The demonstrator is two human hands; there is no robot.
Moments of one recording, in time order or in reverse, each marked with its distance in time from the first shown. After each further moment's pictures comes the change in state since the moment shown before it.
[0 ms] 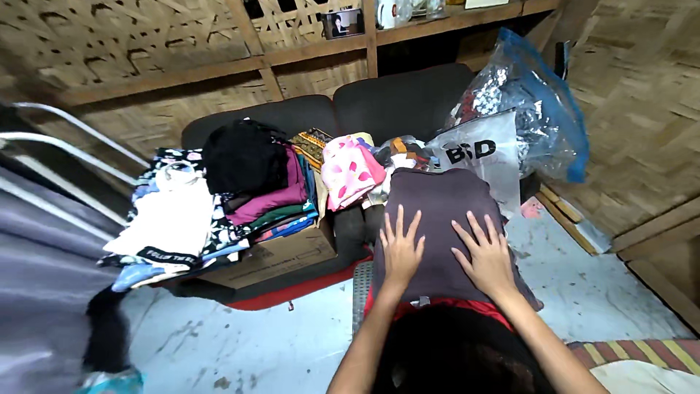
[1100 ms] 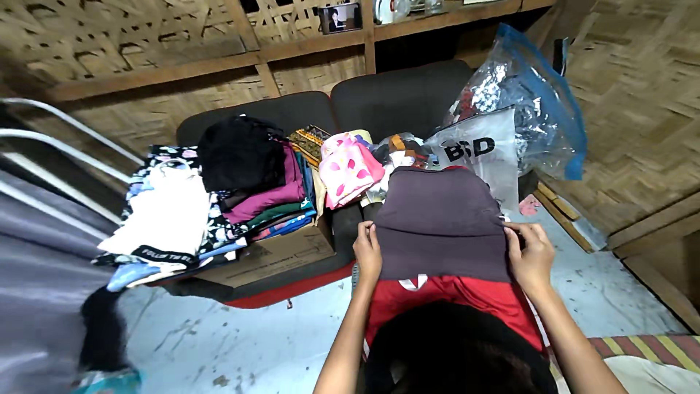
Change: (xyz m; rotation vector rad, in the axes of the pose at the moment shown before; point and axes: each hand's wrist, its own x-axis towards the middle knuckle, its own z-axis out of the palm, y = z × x) left_hand -0.006 -0.053 -0.024 -0.349 0.350 -0.220; right_hand -0.004 0.043 -0.034 0.234 0.385 0.114
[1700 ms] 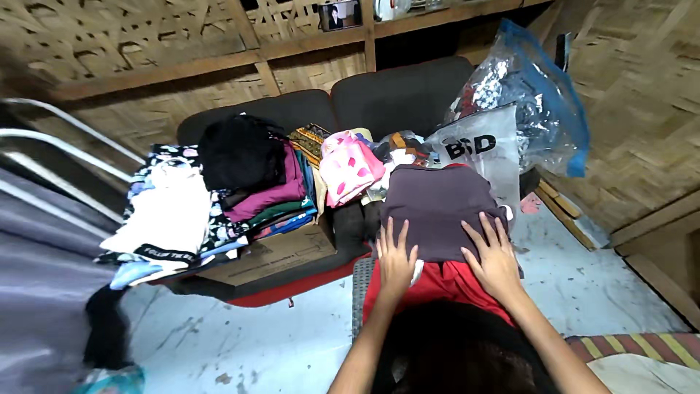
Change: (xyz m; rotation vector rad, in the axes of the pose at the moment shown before) left_hand -0.045 0.023 0.025 0.229 -0.297 0.171; right_hand -0.030 -0.022 0.032 -0.180 -0.359 -0.068
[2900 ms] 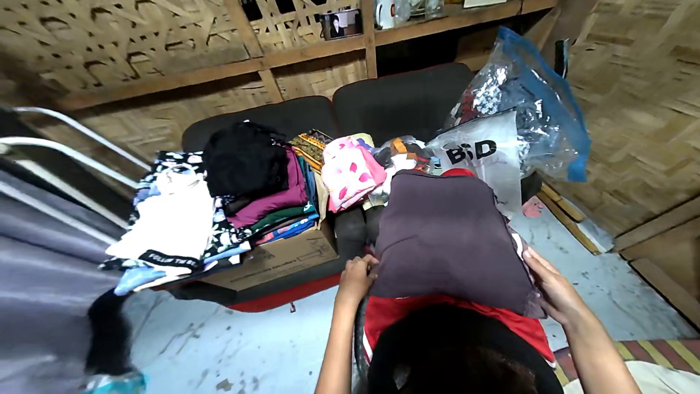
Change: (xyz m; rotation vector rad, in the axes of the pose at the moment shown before) left_hand 0.012 -0.044 -0.103 0.040 -0.715 -0.466; right_hand -0.021 0.033 -0.062 1.183 -0.141 0.706
